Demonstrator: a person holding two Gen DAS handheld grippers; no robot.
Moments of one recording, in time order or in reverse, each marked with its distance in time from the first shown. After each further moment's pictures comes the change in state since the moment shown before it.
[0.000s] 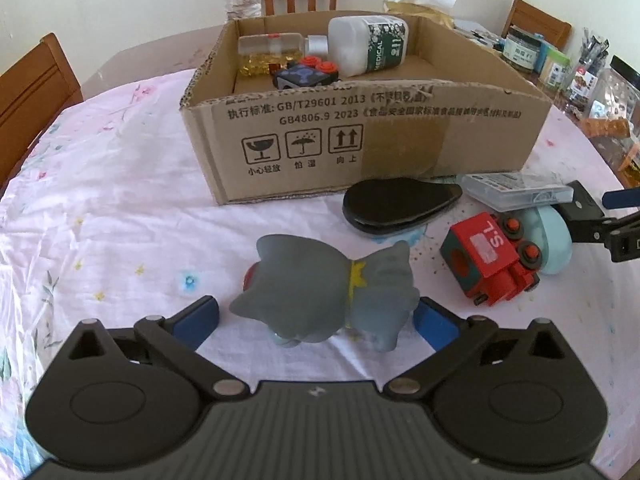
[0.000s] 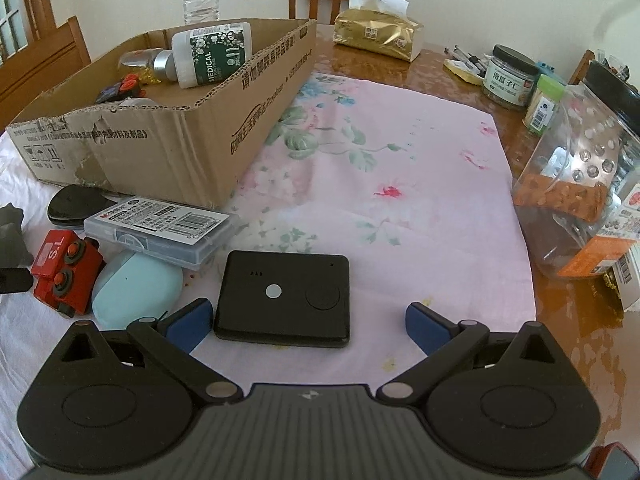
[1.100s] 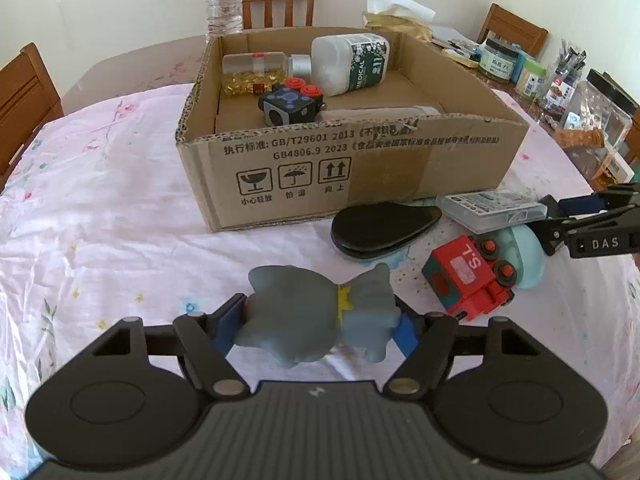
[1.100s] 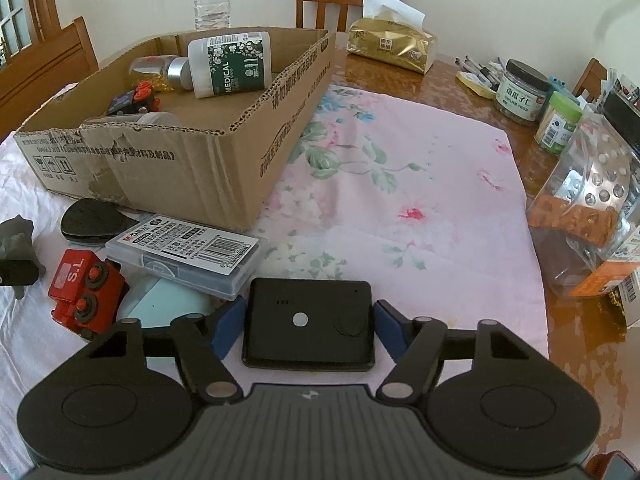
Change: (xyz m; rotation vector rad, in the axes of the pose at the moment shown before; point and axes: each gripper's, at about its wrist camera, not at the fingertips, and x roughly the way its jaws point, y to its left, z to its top) left arm -0.012 0.006 0.013 0.031 -0.008 -0.084; right arm -0.002 0.015 0.012 -0.013 -0.001 -0.003
